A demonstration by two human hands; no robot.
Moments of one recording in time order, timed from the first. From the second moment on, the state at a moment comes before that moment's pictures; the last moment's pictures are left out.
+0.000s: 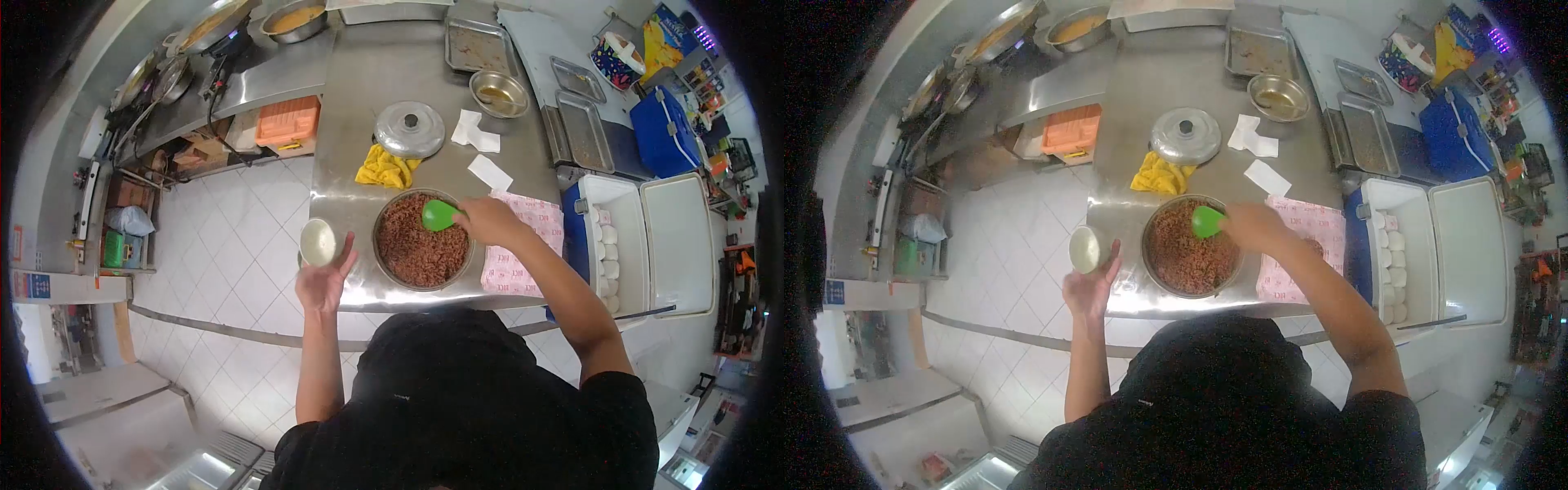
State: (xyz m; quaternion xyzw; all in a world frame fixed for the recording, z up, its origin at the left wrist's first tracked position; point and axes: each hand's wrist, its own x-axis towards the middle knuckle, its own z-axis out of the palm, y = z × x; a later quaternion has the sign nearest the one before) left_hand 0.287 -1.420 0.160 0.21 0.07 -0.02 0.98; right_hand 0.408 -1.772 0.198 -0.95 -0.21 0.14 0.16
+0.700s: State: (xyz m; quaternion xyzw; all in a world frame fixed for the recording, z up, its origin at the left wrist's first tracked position) left_hand 0.306 -1.462 0.108 0.58 0.17 -0.14 0.79; right_hand 0.389 -1.700 0.132 -0.95 -0.19 0.14 0.22
